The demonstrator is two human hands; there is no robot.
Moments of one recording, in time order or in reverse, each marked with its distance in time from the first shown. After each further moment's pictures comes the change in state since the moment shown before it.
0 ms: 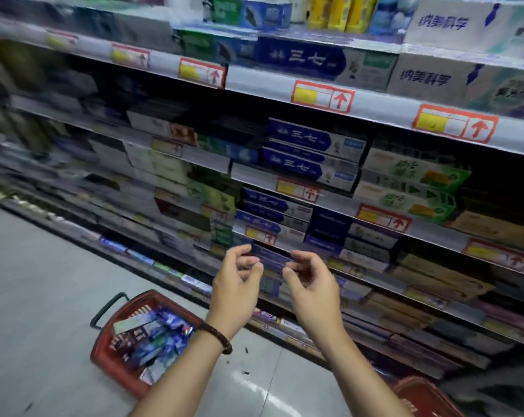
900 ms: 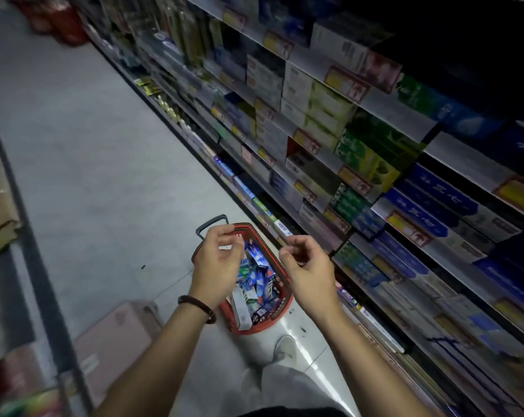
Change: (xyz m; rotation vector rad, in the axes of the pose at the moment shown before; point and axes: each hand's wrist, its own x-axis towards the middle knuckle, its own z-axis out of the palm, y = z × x) left_hand 0.001 -0.140 -0.230 -0.003 0.522 -0.304; right_hand -0.009 0.021 0.258 -0.030 -0.538 0.081
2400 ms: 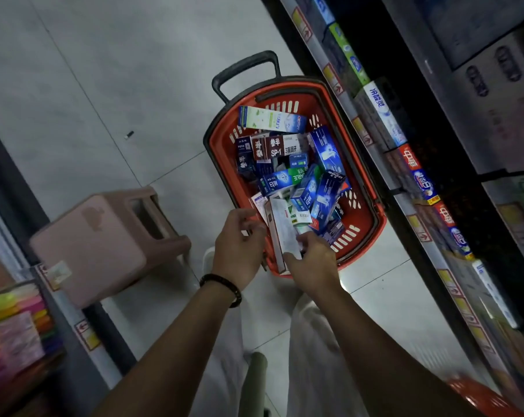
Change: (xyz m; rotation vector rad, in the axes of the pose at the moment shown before) left_hand 0.128 -0.435 0.051 0.068 -0.034 -0.603; right_hand 0.100 0.429 0.243 -0.749 -0.397 0.546
